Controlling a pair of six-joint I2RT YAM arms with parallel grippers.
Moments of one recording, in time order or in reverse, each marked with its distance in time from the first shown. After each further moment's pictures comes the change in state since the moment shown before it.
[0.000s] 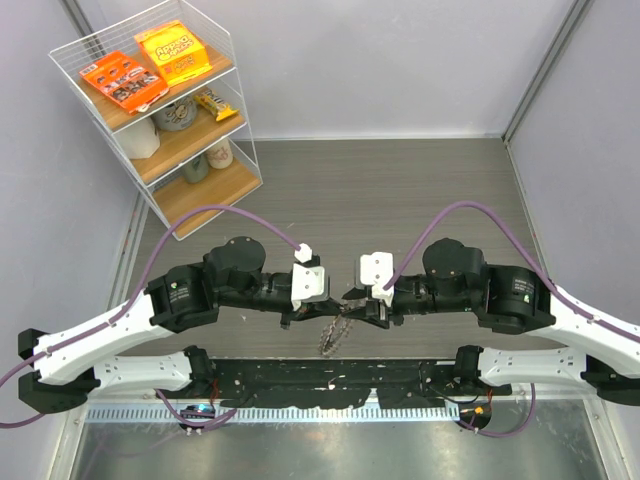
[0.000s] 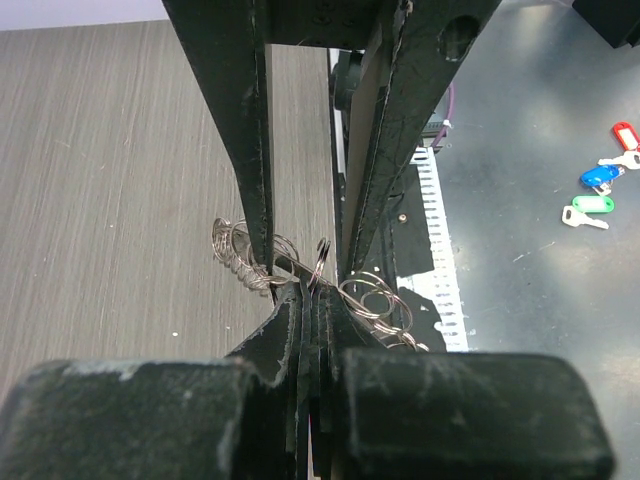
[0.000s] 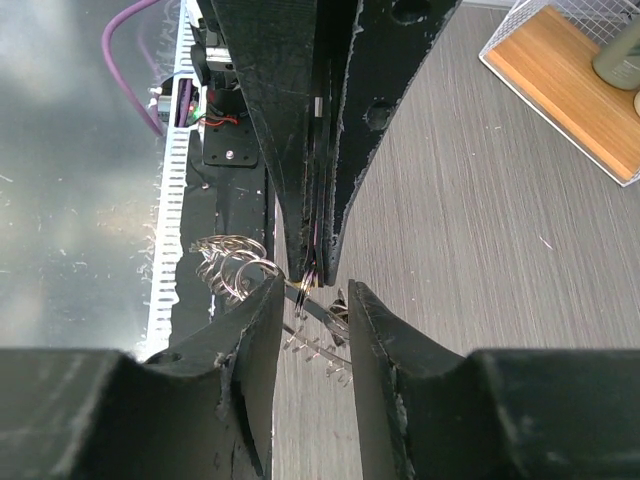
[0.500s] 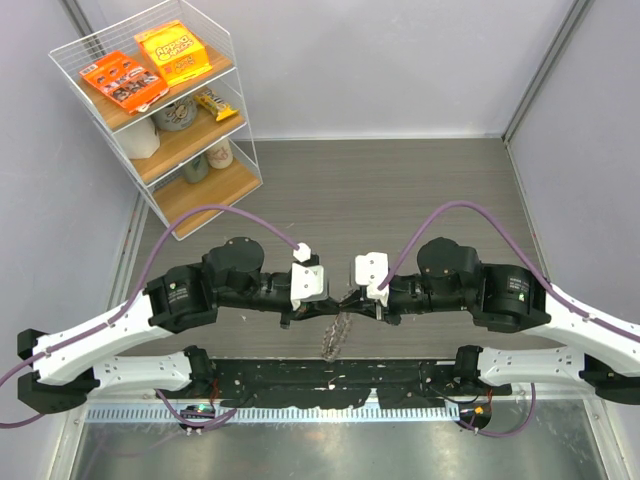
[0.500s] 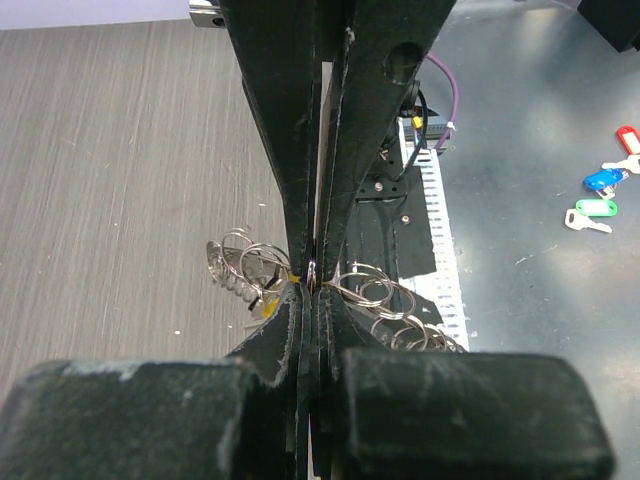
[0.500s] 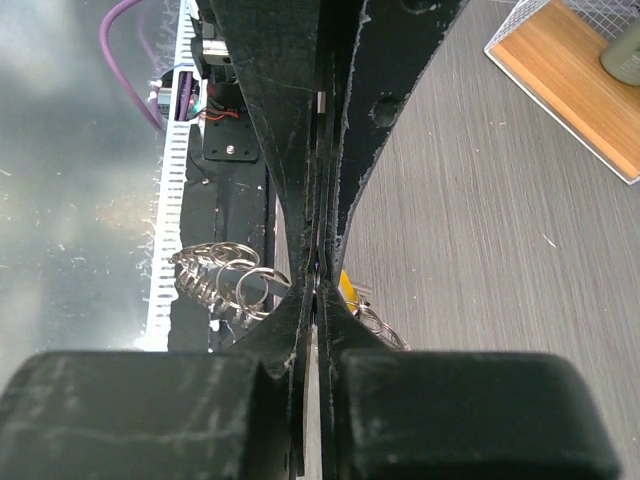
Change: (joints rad) left arm 0.000 -0.004 0.000 0.003 -0.018 -0.004; right arm 0.000 0.019 0.004 -0.004 -0.008 -0.006
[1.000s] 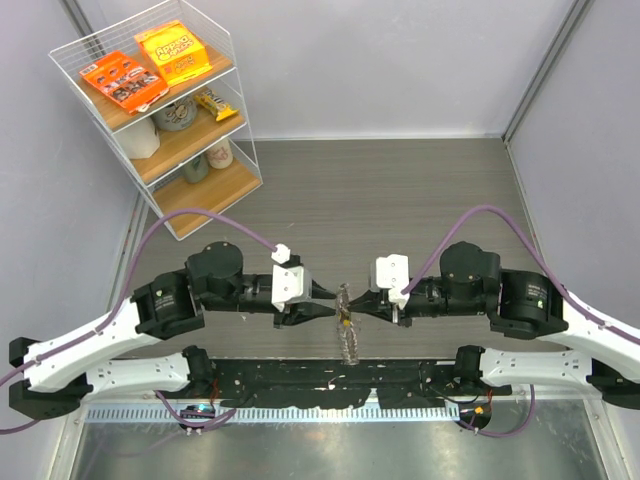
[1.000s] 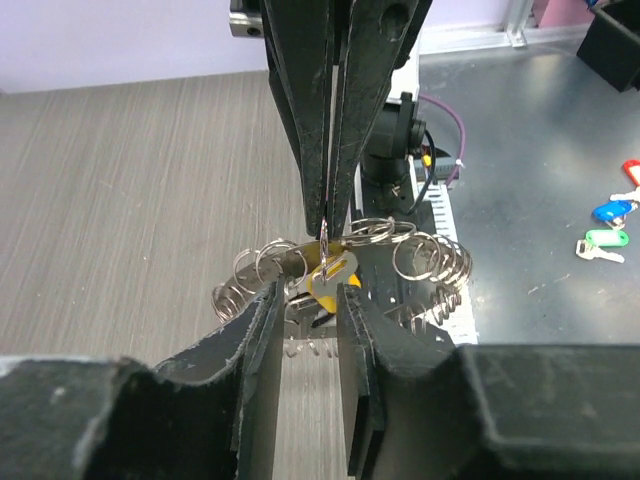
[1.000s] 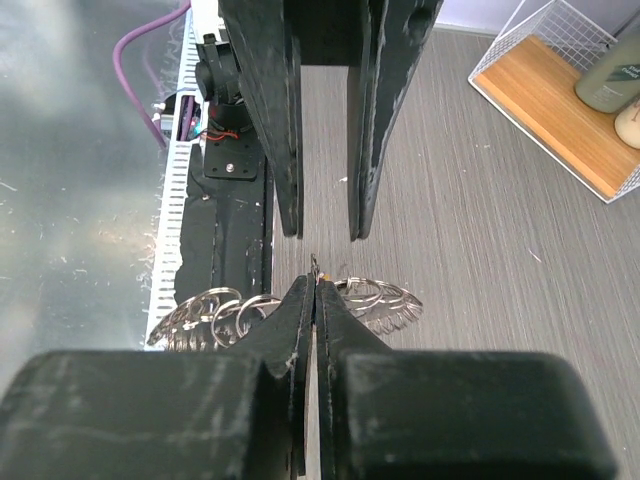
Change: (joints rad) left arm 0.000 -0.071 -0.050 0.084 -0.007 -0.001; right arm 0.000 -0.075 -0.032 0.030 0.000 0.000
